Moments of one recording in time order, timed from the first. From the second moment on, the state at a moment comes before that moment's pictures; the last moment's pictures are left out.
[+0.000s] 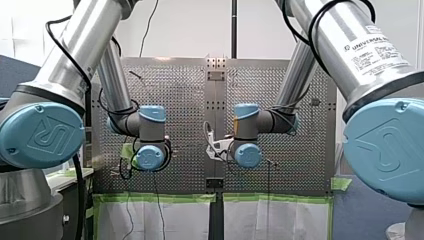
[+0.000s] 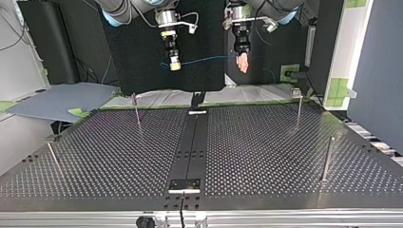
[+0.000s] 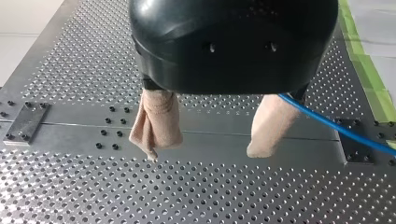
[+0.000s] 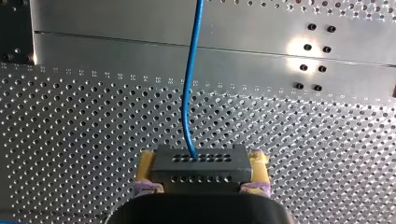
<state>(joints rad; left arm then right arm) -0.55 -1.99 -2.39 -1.89 -2.15 -1.63 2.37 -1.00 2.02 -1.04 1.83 1.47</state>
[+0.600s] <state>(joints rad) -0.55 -1.99 -2.39 -1.89 -2.15 -1.63 2.37 -1.00 2.02 -1.04 1.83 1.47</state>
